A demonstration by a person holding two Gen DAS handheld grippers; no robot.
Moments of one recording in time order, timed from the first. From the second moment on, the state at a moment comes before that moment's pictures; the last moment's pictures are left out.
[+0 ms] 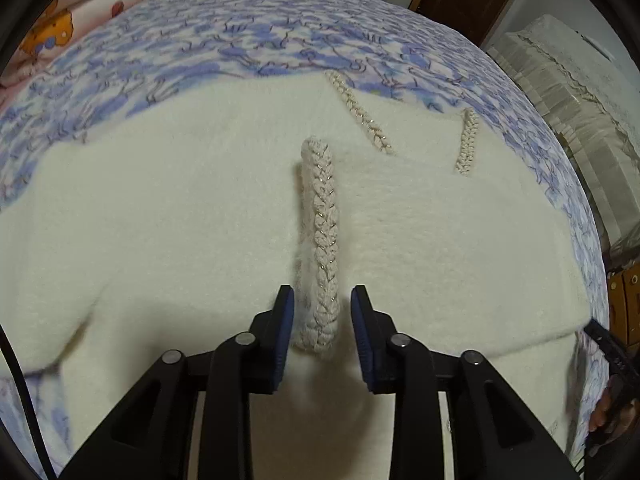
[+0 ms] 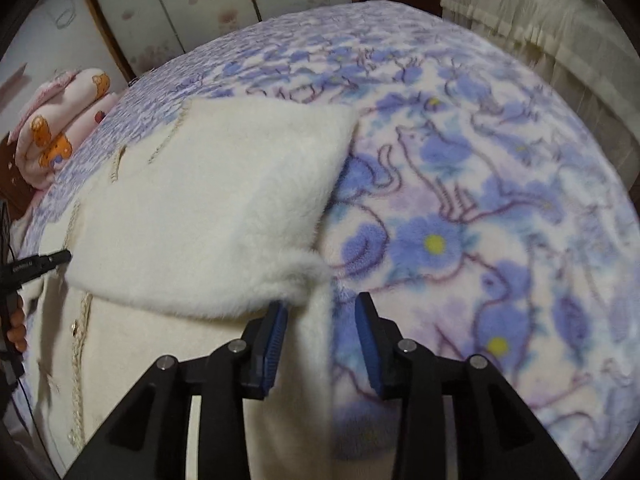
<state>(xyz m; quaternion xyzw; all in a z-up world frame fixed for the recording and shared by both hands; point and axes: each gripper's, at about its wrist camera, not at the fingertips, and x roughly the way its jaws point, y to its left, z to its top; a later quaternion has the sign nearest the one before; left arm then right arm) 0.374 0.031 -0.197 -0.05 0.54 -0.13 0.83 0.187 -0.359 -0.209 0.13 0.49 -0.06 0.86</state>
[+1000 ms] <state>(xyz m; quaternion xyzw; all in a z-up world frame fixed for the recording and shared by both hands) 0.365 -0.031 -0.209 -0.02 0.53 -0.16 0.83 0.224 -0.320 -0.228 0.12 0.48 -0.10 0.86</state>
